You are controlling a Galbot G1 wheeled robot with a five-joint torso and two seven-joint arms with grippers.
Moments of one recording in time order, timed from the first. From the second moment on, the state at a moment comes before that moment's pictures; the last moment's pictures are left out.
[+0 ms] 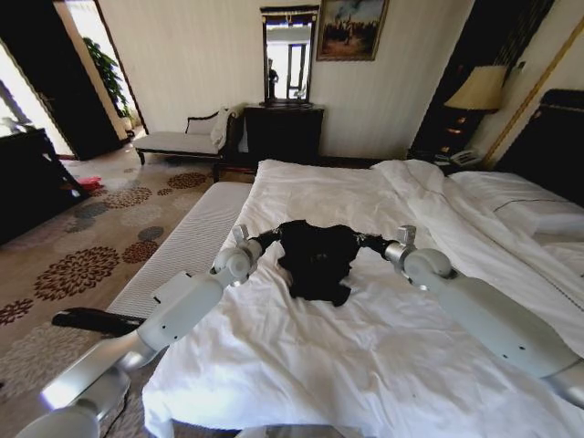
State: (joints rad) left arm 0.38 -0.98 0.28 -1.73 -1.31 0.24 -0.31; right arm -0.67 0.49 0.09 1.76 1.13 -0.31 0.04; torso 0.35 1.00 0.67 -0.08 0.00
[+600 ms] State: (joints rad) left arm 0.30 -0.65 0.09 -2.10 -1.37 0.27 -0.34; right arm -0.90 0.25 0.54 2.09 1.13 -0.26 0.07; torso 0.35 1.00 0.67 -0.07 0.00
